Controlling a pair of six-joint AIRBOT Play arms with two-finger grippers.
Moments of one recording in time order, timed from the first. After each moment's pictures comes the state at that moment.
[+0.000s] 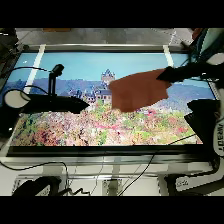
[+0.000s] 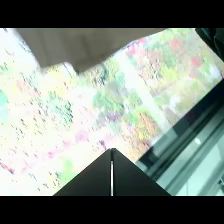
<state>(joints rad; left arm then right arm) -0.18 -0.98 1.07 0.77 -1.10 -1.07 -0.26 -1.60 1.81 -0.85 1.42 1.31</state>
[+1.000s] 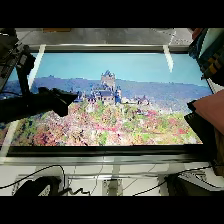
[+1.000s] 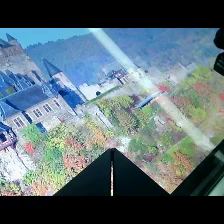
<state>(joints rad) -0.17 -0.78 1.08 0.86 -1.01 -1.00 -1.32 -1.20 1.95 -1.55 1.76 1.84</state>
